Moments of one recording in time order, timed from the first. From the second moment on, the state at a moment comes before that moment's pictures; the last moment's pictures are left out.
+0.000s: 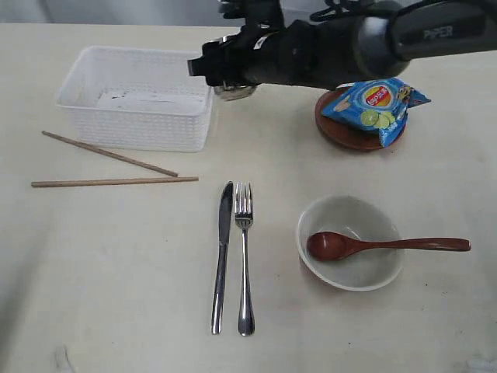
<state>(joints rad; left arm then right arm) -0.21 0.00 0.00 0.01 0.33 0.04 0.63 2.08 -1.33 0.45 -0.10 -0.26</state>
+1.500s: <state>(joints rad) -0.21 0.00 0.00 0.01 0.33 0.04 0.68 2.29 -0.91 0.24 -1.19 -0.03</state>
